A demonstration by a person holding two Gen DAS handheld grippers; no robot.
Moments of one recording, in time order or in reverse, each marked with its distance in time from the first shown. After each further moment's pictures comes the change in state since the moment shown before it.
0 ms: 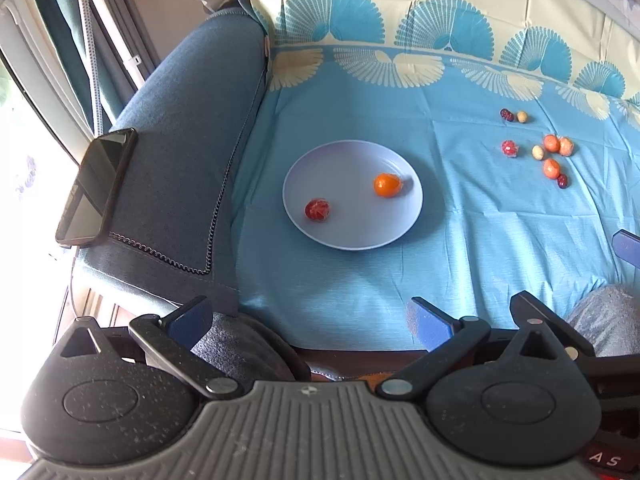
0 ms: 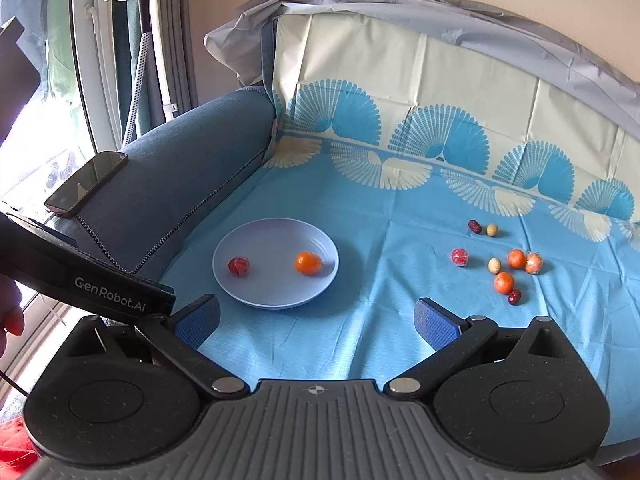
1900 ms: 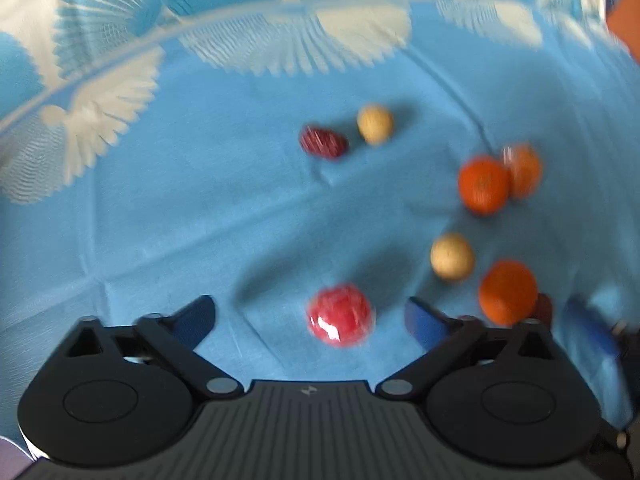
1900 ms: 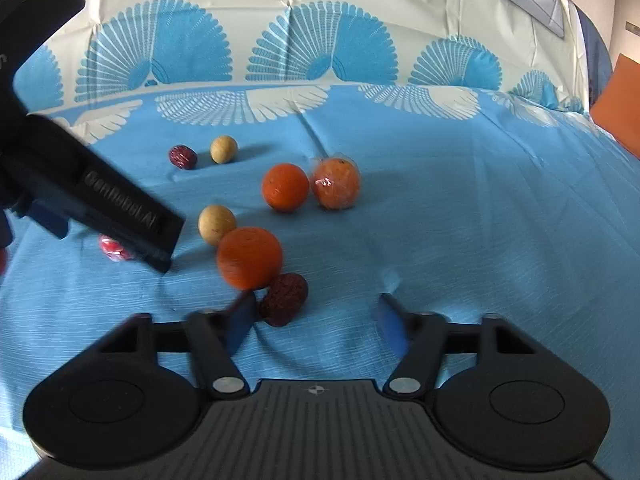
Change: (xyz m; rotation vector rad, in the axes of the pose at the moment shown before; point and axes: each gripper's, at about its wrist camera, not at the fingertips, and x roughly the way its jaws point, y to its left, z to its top) left arm 0.303 -0.331 0.212 0.368 0.000 -0.298; right arm 0.270 -0.285 -0.066 0.343 0.034 -0.489
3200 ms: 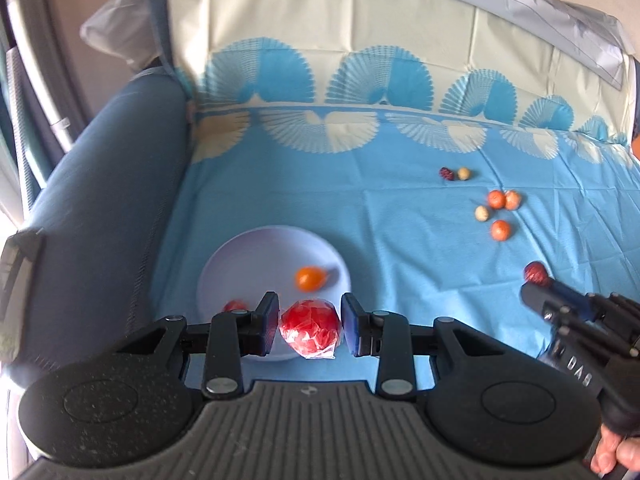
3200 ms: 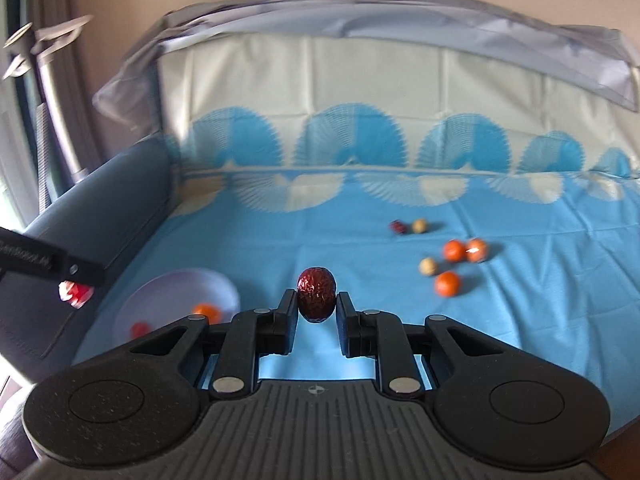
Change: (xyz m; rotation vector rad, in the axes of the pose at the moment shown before) left arm -0.352 0.122 -0.232 -0.304 -0.185 0.167; right arm -0.285 0.078 0.003 -0.114 -0.087 0.392
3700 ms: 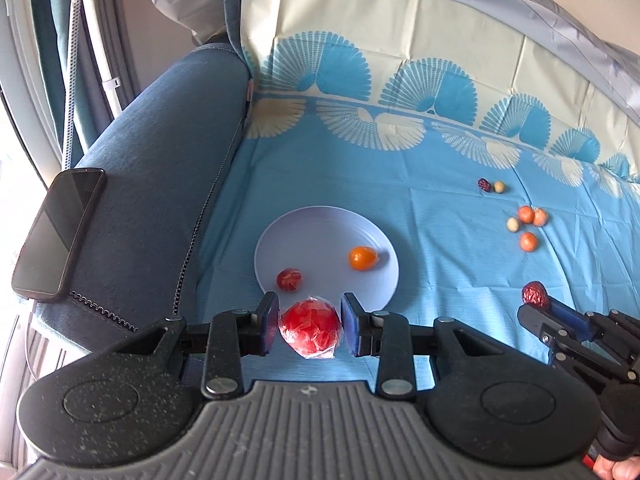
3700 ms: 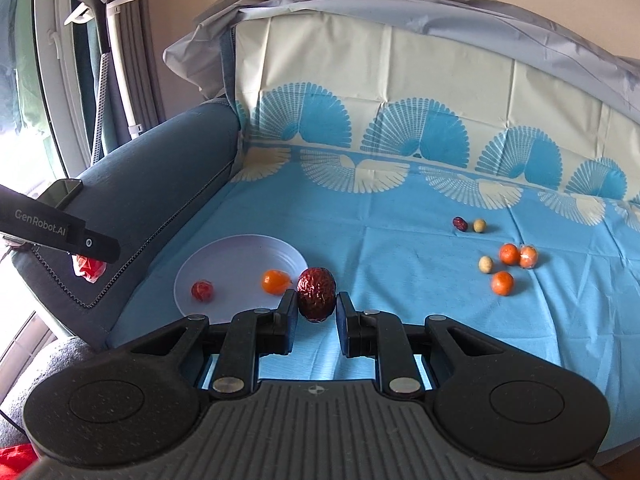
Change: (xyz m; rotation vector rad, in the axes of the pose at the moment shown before) left arm -0.018 0.064 -0.028 -0.130 0.001 0.030; right arm -0.012 0.064 -0.008 -0.130 0.045 0.073
